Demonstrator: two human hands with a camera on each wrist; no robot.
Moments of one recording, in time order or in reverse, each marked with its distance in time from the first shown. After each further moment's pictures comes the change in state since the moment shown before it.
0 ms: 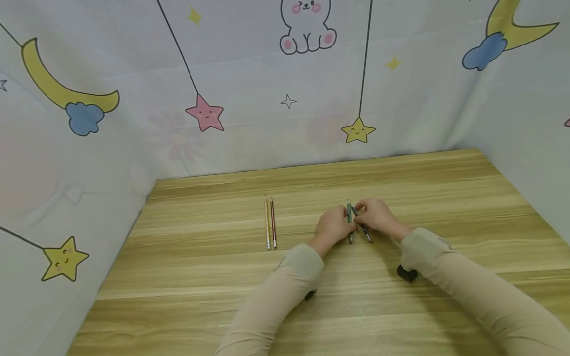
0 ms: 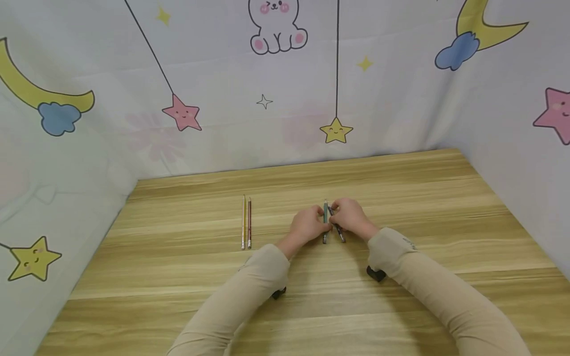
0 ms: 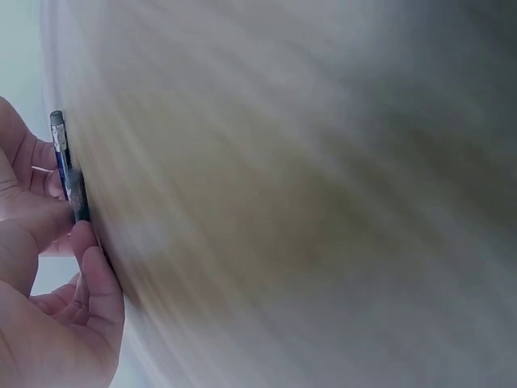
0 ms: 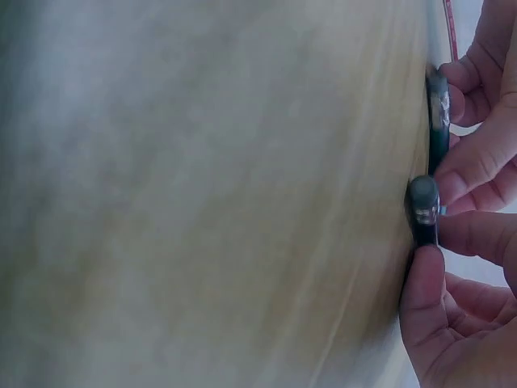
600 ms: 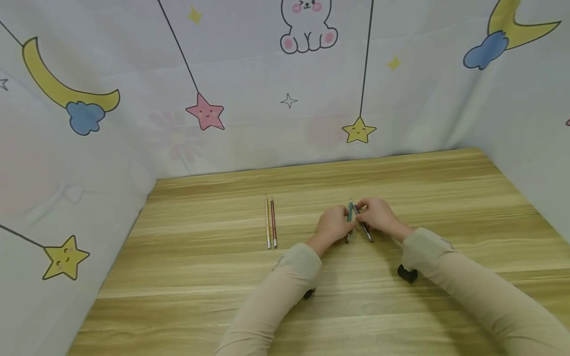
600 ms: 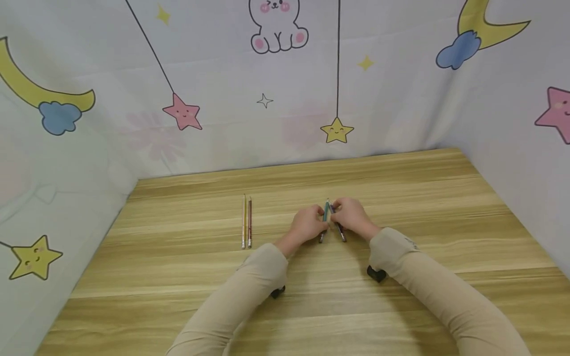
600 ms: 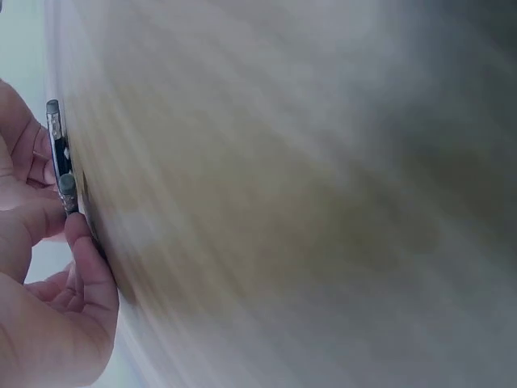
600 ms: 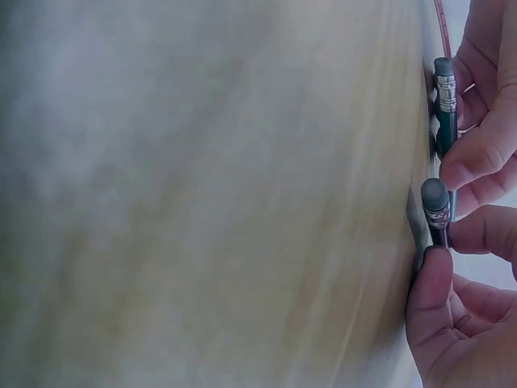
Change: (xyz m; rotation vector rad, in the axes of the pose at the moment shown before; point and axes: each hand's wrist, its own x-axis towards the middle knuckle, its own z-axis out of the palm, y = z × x) left_hand 0.002 -0.004 0.000 -0.040 -0.028 0.032; right_hand -0.001 0.002 0.000 0.038 0.026 -0.002
